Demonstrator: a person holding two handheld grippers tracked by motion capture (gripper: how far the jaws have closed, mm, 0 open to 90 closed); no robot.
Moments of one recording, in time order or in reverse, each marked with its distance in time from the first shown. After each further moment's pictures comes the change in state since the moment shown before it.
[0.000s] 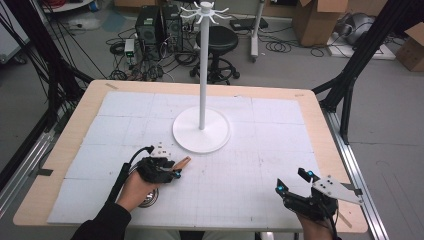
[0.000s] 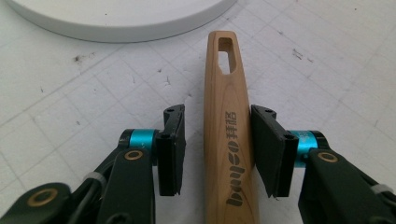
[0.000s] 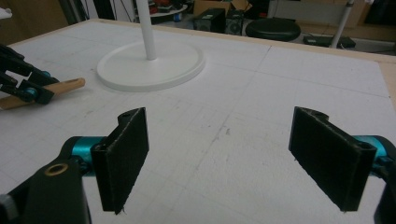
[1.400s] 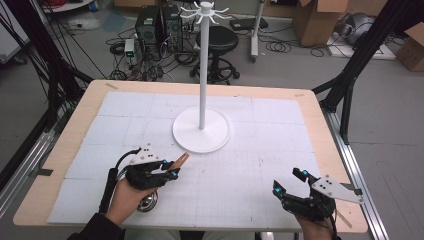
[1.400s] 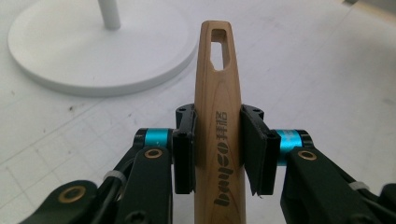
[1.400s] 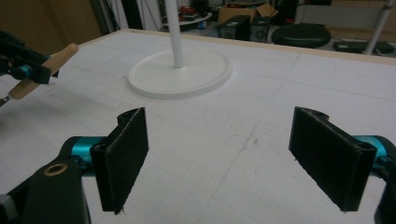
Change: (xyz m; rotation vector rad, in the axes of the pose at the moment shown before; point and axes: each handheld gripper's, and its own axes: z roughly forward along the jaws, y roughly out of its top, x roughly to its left) left arm -0.022 0.002 -0.060 -0.275 -0.138 -0.025; right arm 0.004 0.002 0.001 -0.029 0.125 0.013
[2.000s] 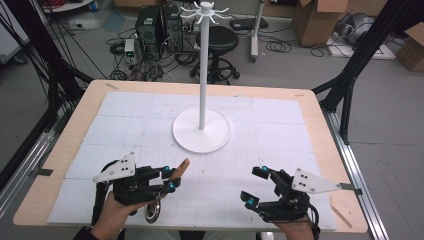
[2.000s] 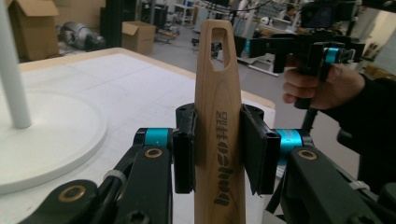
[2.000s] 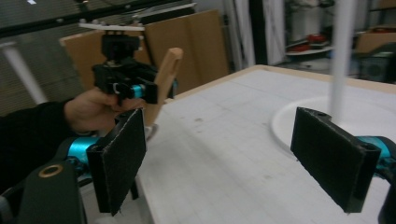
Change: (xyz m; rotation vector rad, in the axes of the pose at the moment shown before) left arm -0.031 0.004 -0.033 -0.293 -0.307 0.051; right arm 0.058 0.039 0.030 -0.103 0.541 0.013
